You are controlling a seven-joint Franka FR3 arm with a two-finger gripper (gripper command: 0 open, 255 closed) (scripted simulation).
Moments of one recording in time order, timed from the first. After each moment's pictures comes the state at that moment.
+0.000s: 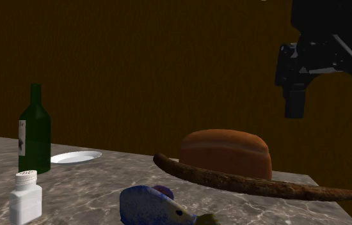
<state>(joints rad) 0.02 -0.82 0.06 -2.40 -0.12 1.55 0.09</state>
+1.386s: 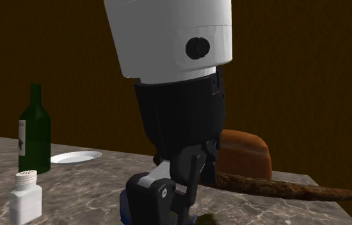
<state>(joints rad) -0.16 -0.26 0.28 -2.23 -0.29 1.79 0.71</state>
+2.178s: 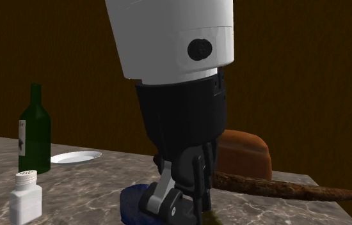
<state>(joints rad) -0.16 -0.26 0.28 -2.24 -0.29 1.79 0.71</state>
